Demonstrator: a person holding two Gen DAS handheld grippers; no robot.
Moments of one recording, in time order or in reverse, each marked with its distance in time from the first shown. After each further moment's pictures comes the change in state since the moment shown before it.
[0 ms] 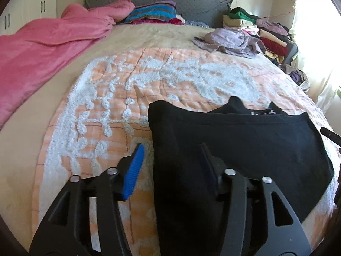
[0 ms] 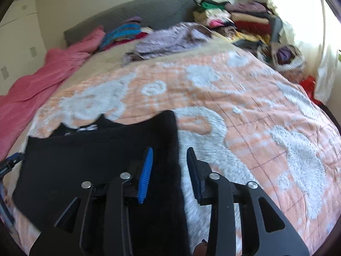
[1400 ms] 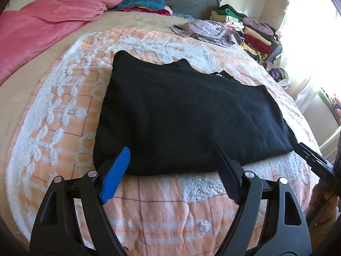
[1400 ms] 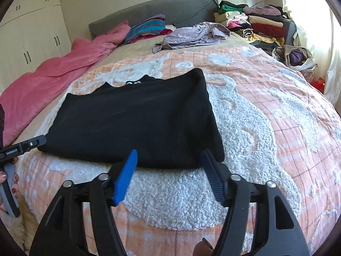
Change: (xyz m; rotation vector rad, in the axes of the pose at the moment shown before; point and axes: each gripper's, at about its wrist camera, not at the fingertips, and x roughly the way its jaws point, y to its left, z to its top) left arm -0.068 -0.059 -0.082 -0.073 0.066 -0.122; right arm -0.081 0.019 -0.095 -0.042 0.016 0.090
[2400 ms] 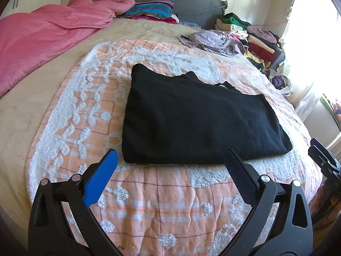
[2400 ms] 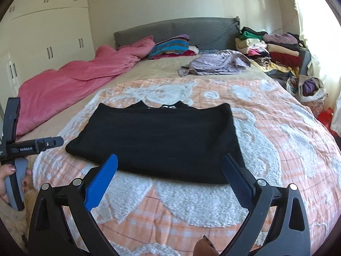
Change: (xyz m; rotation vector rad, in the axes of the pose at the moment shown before) left arm -0.047 0.011 -0.003 -0.025 -0.052 0.033; right arm -0.049 0.065 0.011 -0.157 -0.120 0.069
